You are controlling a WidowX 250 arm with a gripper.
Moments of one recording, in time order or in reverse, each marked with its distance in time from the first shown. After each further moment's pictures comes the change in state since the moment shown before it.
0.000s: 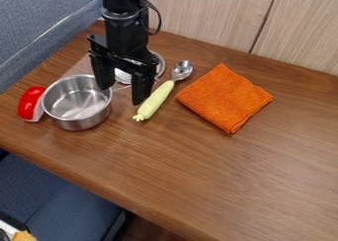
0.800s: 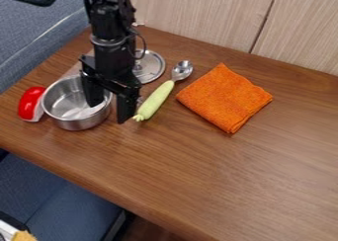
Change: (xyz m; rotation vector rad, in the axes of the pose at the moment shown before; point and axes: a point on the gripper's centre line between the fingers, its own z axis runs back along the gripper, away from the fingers) arm -0.010 0.019 -0.038 0.012 0.039 -0.063
